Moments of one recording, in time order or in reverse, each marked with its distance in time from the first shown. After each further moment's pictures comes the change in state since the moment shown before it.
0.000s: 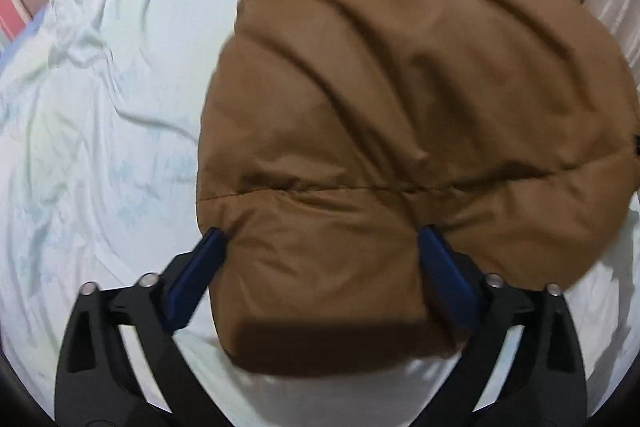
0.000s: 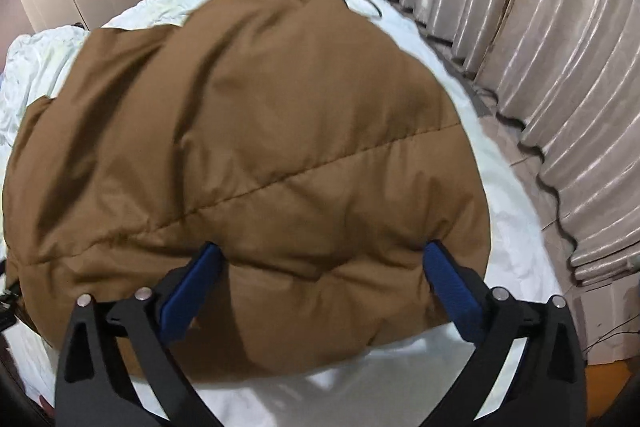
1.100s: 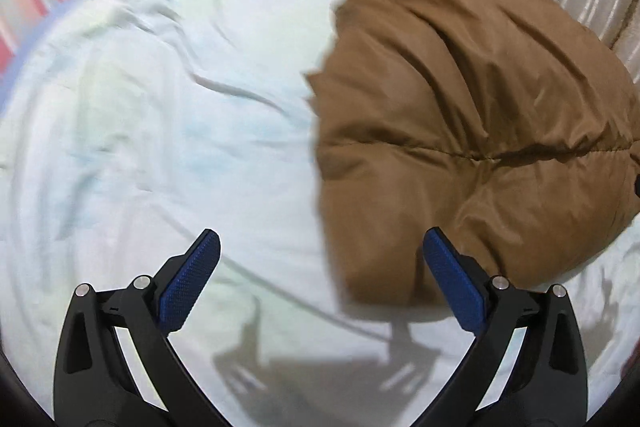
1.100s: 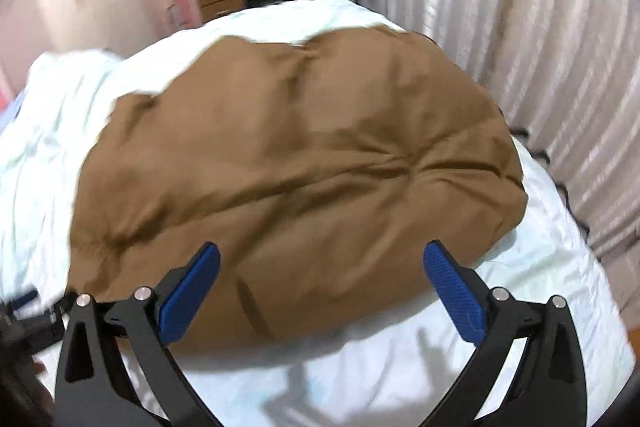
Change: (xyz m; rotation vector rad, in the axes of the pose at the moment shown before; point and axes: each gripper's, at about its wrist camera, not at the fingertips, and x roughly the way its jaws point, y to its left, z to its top) left arm -0.099 0.098 -0.075 -0.111 -0.078 0.149; right arm -0.084 0.138 -0.073 0.003 -0.179 0.000
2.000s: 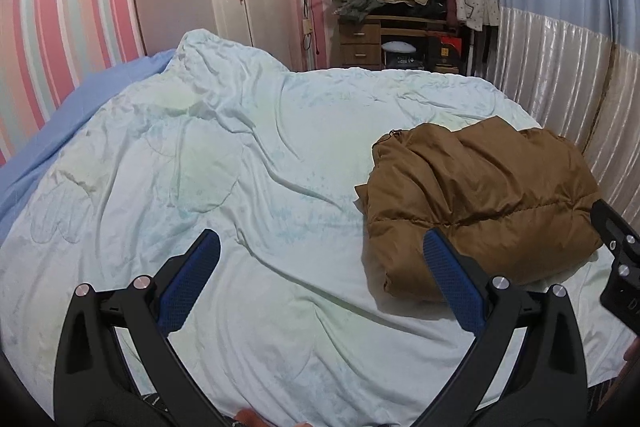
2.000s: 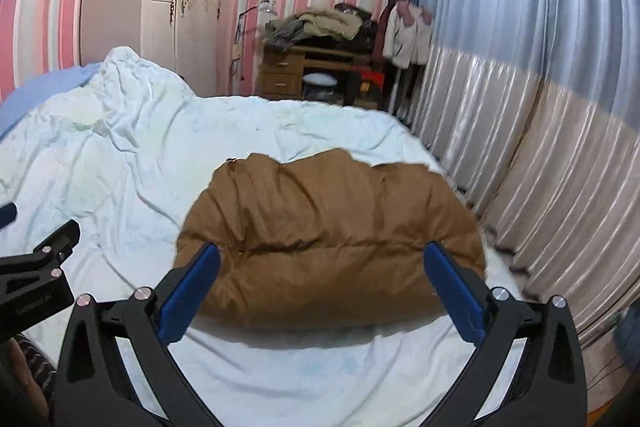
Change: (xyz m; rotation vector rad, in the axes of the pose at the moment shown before) left arm -0.147 0.013 -0.026 -0.075 -0.409 0.013; right arm -0.186 0.102 -0.045 -0.256 -0.351 -0.024
